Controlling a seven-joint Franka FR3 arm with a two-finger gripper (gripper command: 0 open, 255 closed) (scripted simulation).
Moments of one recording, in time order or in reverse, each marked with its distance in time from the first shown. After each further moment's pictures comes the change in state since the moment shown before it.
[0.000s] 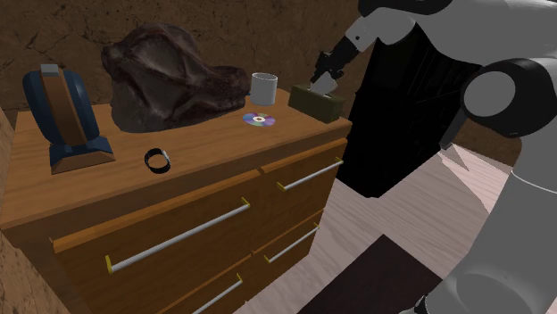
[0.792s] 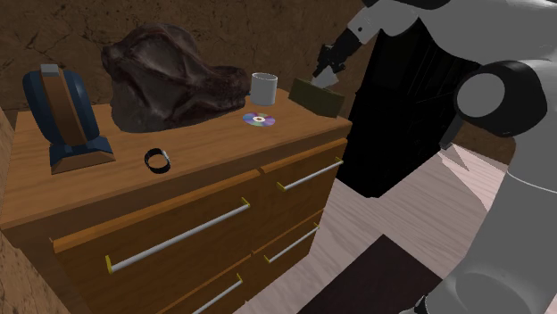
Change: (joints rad) arm -0.015 0.029 -0.004 0.099 0.004 -0.072 0.032
